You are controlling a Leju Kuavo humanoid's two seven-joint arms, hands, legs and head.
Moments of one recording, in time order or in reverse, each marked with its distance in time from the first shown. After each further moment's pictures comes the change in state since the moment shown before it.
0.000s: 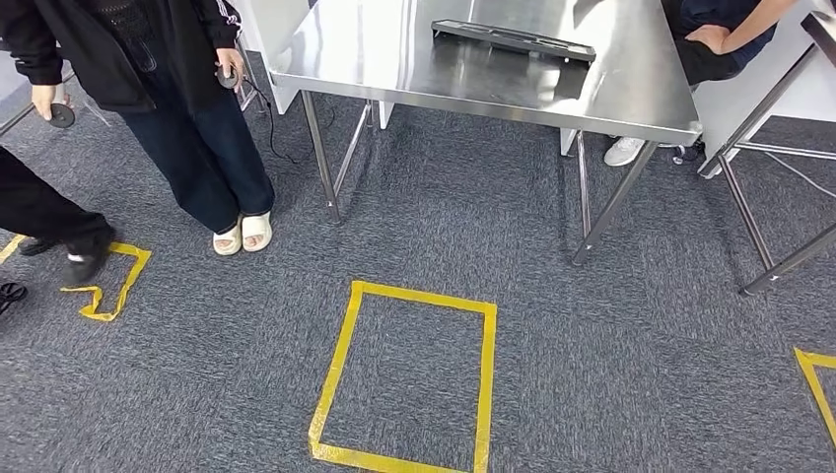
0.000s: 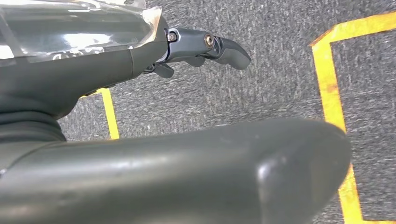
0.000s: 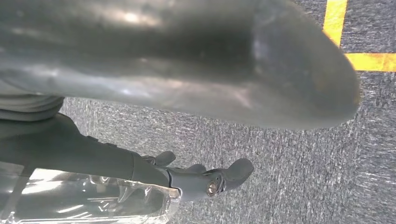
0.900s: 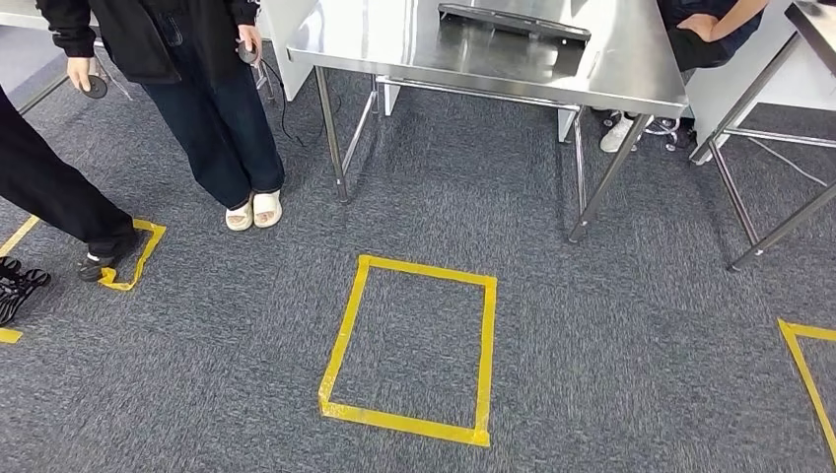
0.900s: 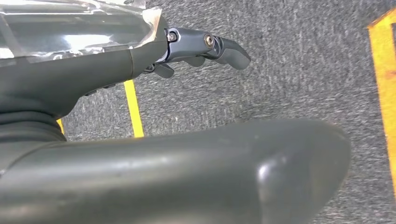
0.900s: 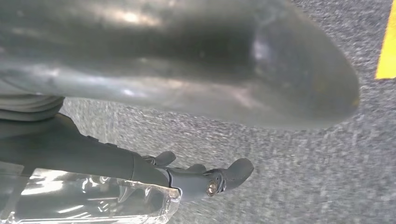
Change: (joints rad) left arm -0.006 0.000 -0.011 0.000 0.021 0.001 0.008; right arm -0.011 0.005 -0.007 0.001 0.032 0.010 0.024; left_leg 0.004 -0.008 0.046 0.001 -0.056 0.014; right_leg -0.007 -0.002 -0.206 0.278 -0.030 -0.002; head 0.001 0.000
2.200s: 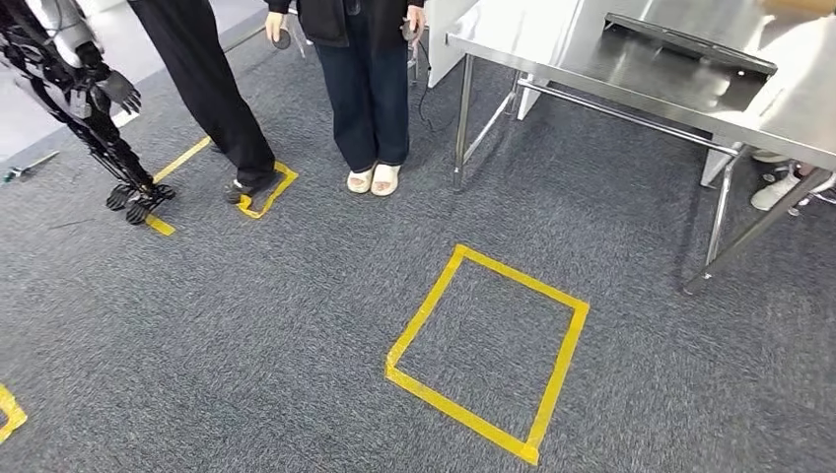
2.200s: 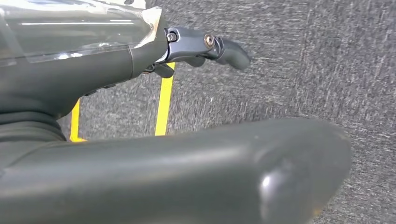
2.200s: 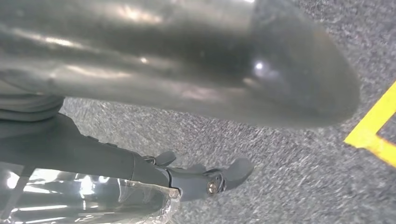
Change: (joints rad) left arm 0.001 -0.003 0.002 0.000 -0.022 -0.006 -0.005; right arm 0.018 0.010 0.042 -0.021 0.027 0.006 0.010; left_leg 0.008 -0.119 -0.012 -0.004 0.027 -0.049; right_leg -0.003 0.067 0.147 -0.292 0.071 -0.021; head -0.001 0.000
